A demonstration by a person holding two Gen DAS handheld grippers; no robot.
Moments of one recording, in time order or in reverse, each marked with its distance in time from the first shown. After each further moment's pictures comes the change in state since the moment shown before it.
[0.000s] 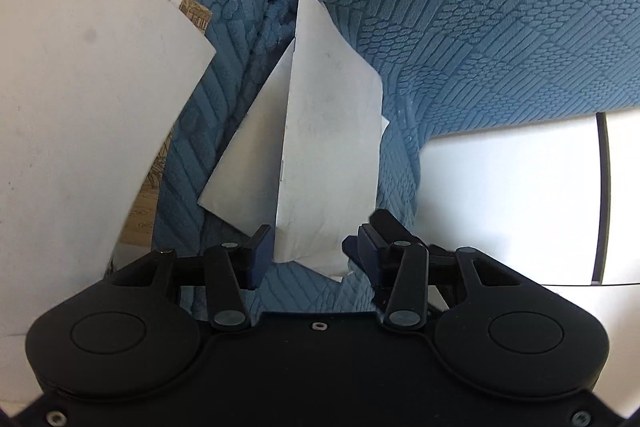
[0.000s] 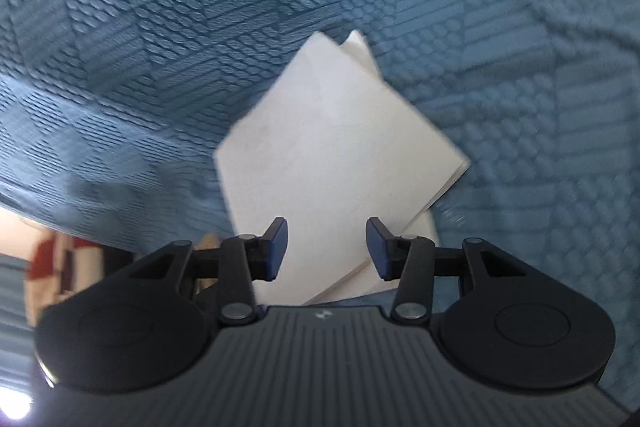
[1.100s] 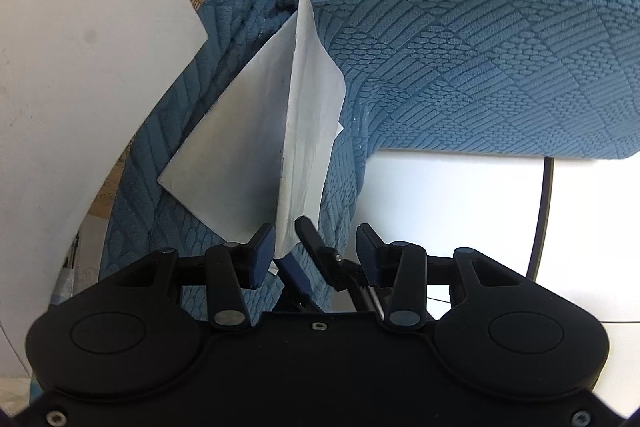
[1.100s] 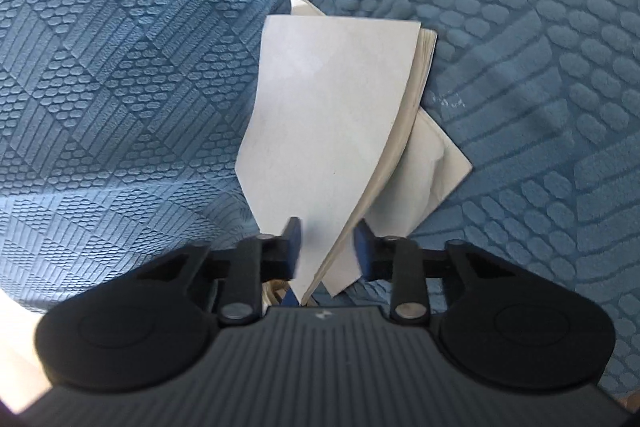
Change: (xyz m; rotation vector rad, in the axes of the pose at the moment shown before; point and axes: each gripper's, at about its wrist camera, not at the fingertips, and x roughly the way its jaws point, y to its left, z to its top) left arm -0.014 0.016 0.003 -0.172 0.016 -0.201; right arm 0.009 -0.033 -0.037 0.438 -0.005 0.168
